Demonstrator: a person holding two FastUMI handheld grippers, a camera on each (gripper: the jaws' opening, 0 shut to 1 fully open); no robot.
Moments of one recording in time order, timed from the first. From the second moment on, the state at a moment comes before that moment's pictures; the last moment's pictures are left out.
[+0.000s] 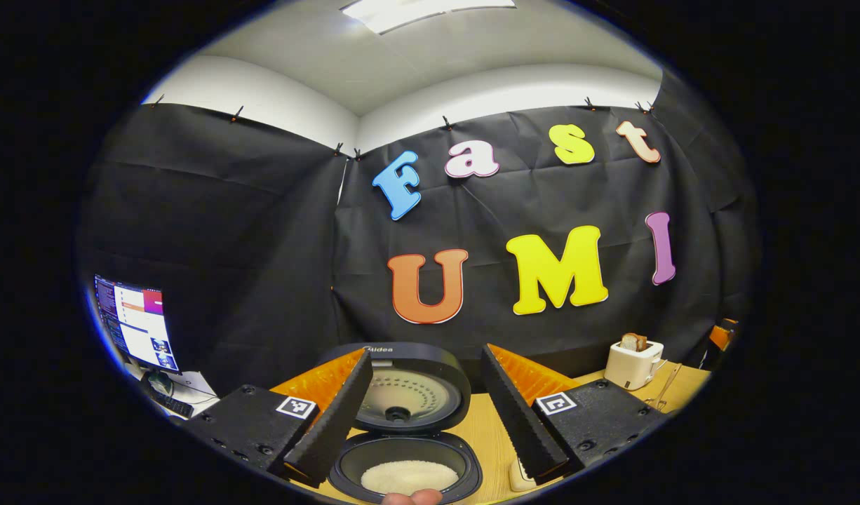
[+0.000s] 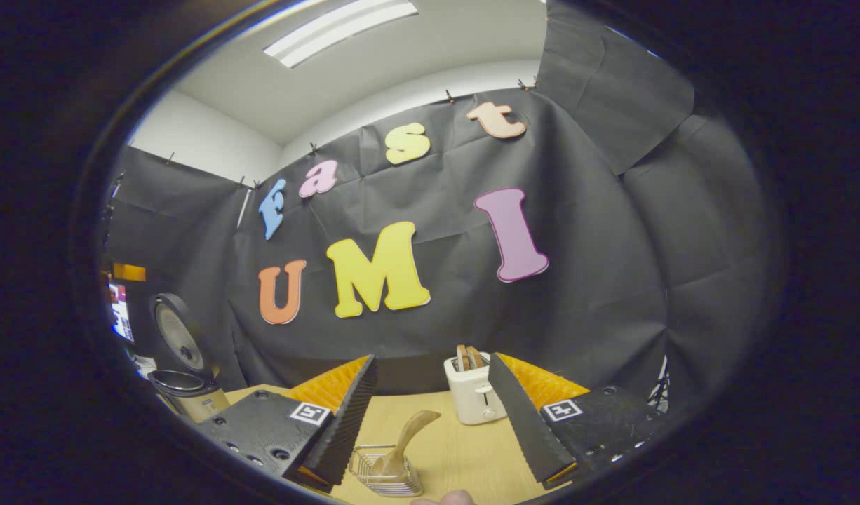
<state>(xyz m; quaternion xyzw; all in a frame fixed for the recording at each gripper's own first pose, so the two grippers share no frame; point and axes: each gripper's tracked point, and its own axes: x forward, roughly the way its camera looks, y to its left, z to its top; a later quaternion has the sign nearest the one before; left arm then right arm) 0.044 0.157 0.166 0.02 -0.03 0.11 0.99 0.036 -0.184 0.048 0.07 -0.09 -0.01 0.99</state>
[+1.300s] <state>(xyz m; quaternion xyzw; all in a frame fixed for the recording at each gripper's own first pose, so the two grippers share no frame) 0.162 0.249 0.117 -0.02 0.20 0.15 0.97 -0.037 -0.107 0.041 0.03 -0.10 0.07 0.99</state>
